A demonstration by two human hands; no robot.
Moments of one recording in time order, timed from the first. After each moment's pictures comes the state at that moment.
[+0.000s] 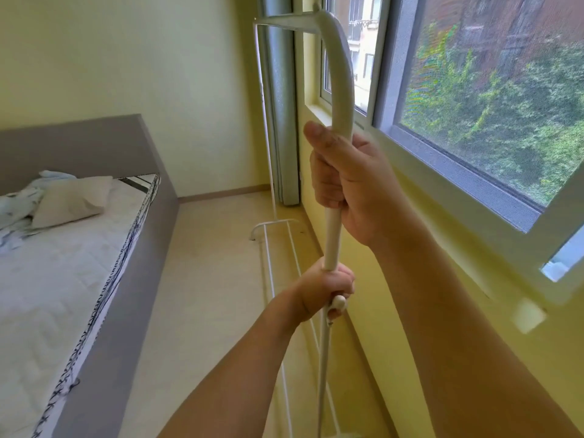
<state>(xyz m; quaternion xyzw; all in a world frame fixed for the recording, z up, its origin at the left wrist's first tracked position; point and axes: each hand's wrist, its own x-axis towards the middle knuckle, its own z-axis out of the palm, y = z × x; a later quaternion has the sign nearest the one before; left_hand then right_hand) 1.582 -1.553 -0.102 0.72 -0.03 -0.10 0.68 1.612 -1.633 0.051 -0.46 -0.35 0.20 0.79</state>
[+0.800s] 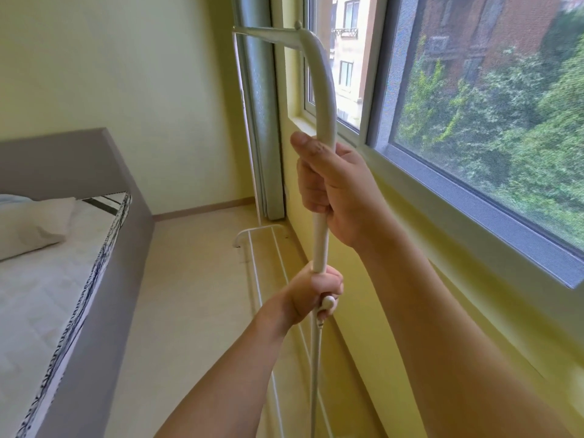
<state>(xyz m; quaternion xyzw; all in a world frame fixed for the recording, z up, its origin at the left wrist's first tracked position) 1.706 -1.472 -0.100 0.71 -0.05 -0.10 0.70 1.734 -1.546 0.054 -0.47 -0.32 0.18 0.80</state>
